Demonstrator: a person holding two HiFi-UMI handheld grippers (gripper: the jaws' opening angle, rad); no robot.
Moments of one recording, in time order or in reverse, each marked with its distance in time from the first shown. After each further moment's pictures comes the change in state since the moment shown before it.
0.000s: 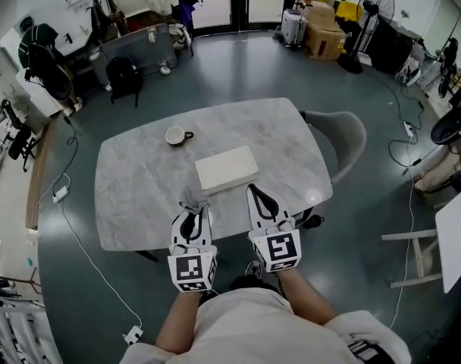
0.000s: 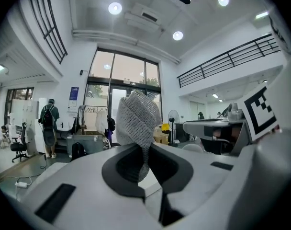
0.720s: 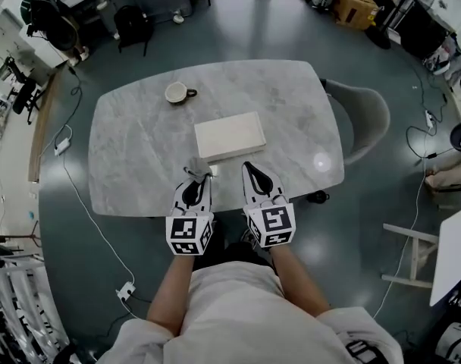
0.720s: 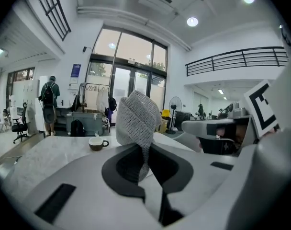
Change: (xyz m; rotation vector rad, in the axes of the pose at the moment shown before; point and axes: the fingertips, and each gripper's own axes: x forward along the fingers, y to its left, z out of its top) left arm 0.072 -0.005 -0.092 -0.123 0.203 -0.019; right arm 0.048 -0.023 -0.096 0.166 0.194 0.106
